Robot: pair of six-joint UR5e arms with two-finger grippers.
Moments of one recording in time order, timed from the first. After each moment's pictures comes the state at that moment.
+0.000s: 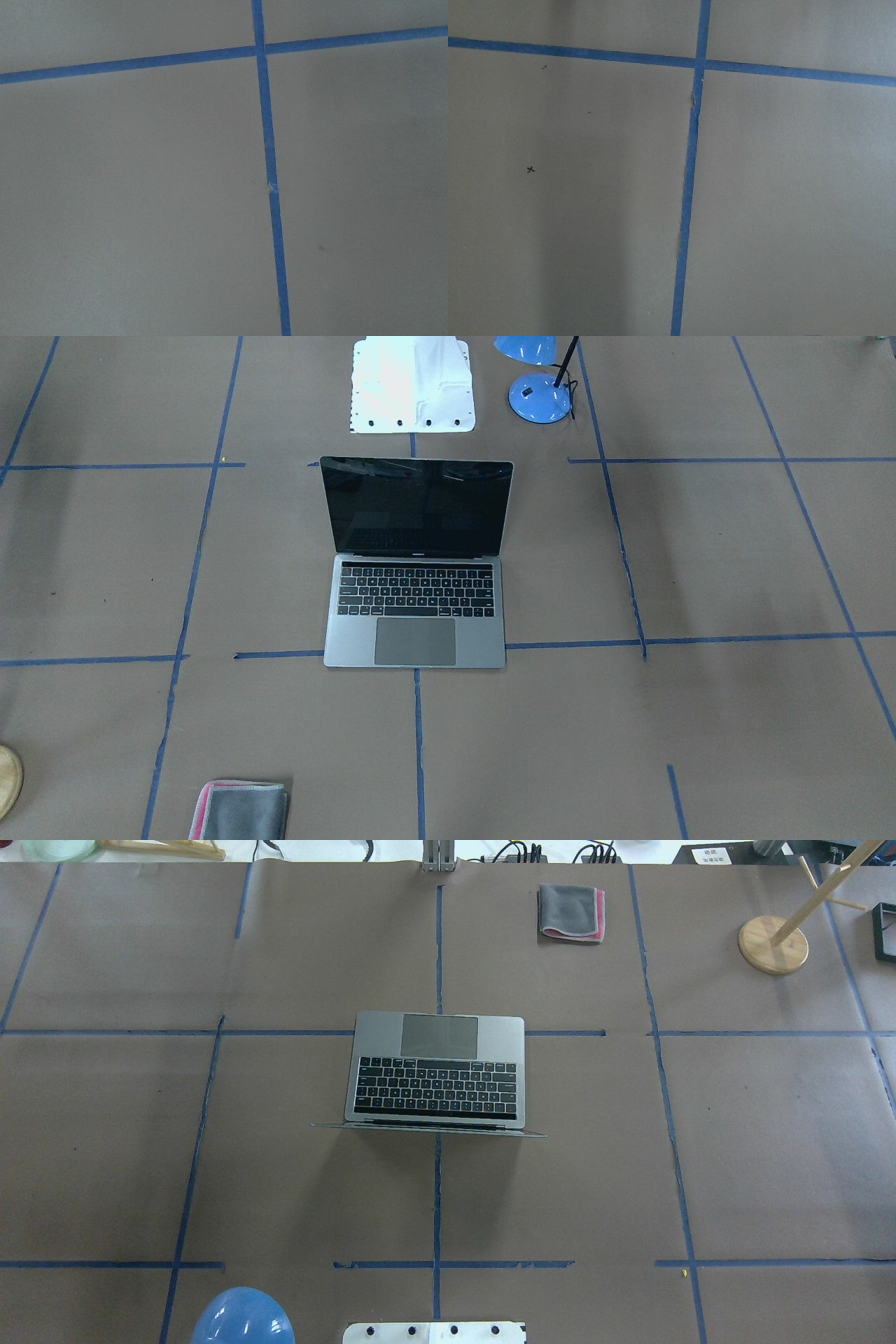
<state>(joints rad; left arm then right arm) -1.55 -1.49 -1.66 -1.47 -2.36 0.16 1.53 -1.75 1.83 -1.63 2.31 -0.04</state>
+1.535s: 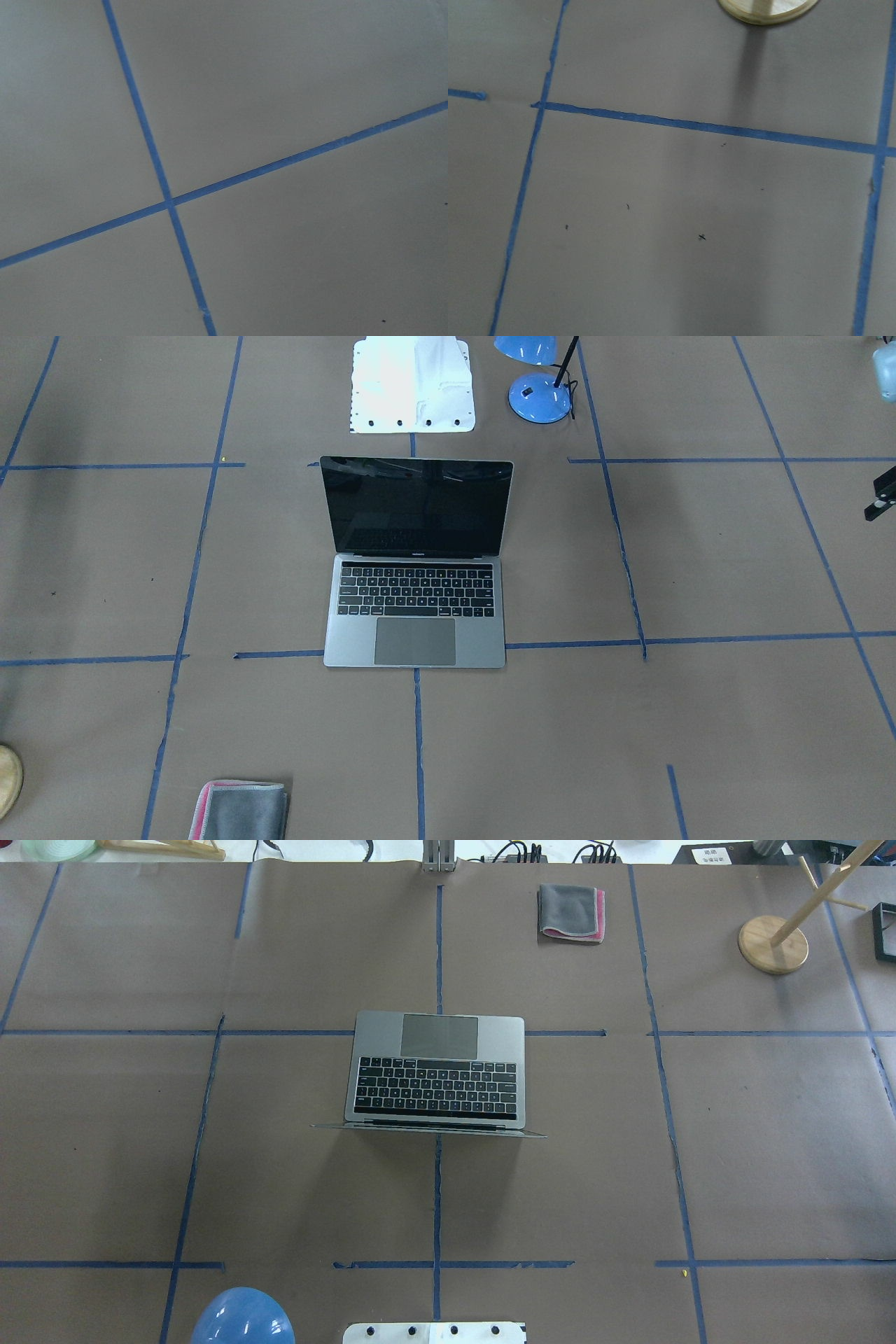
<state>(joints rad) -1.39 -1.59 -1.82 -1.66 -2.37 -0.06 1.39 -1.76 1.86 -1.17 2.52 0.35</state>
